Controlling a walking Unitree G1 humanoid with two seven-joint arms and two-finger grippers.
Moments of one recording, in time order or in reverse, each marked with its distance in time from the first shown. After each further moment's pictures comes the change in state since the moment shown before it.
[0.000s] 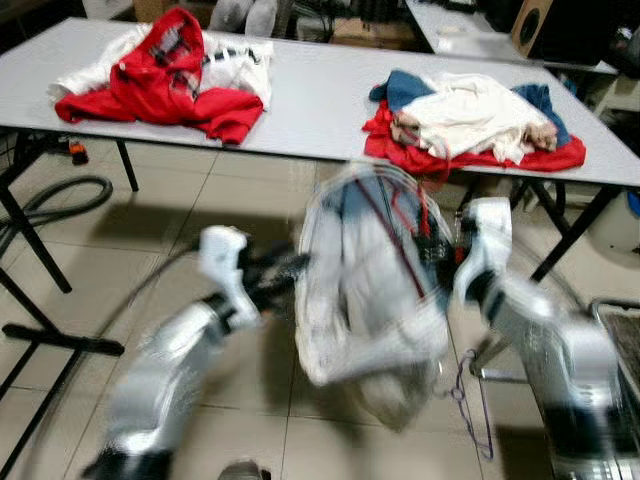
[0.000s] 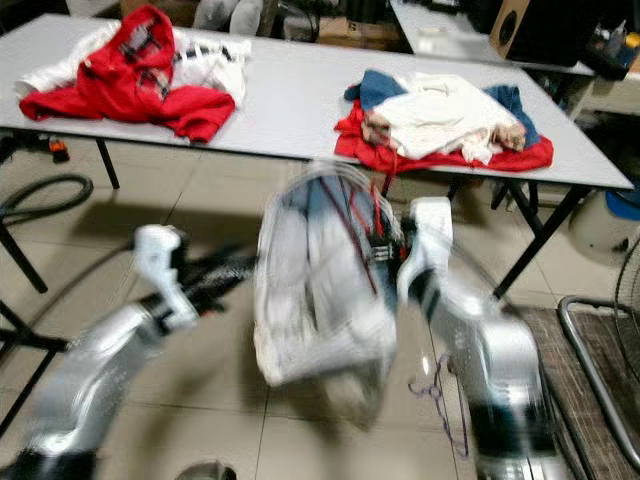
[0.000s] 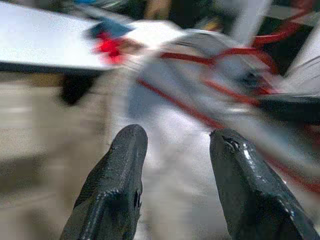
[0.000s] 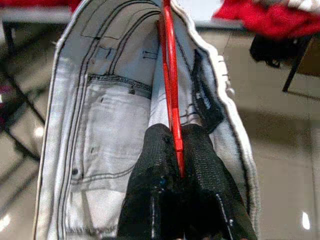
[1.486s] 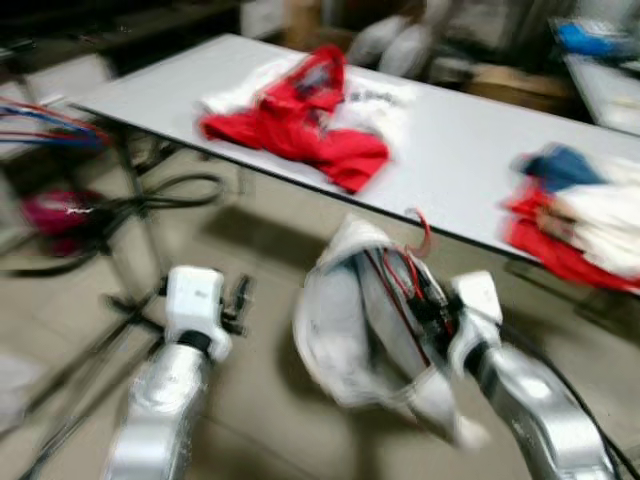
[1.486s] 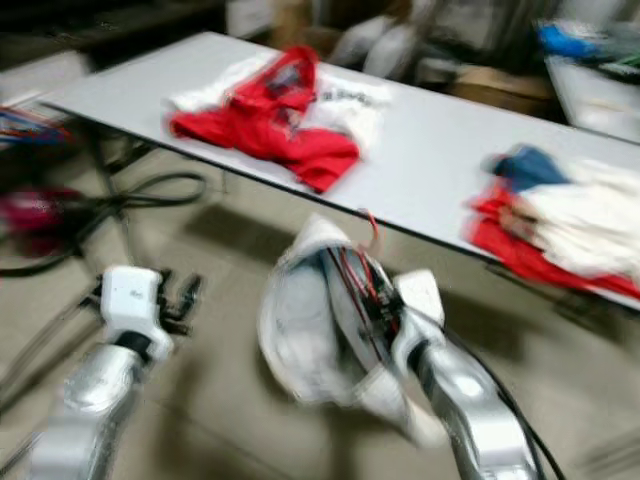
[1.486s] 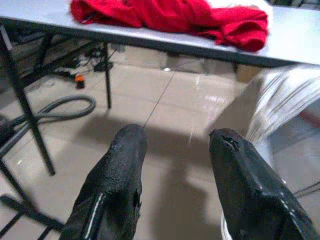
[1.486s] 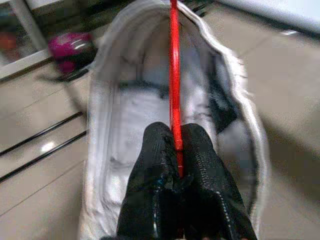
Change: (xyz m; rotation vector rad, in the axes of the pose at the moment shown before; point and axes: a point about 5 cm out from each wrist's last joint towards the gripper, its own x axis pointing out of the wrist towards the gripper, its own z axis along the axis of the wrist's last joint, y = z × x) left arm -0.029 0.001 -0.038 0.105 0.107 0.414; right arm -0.025 0.006 -0.077 -0.063 0.086 0.045
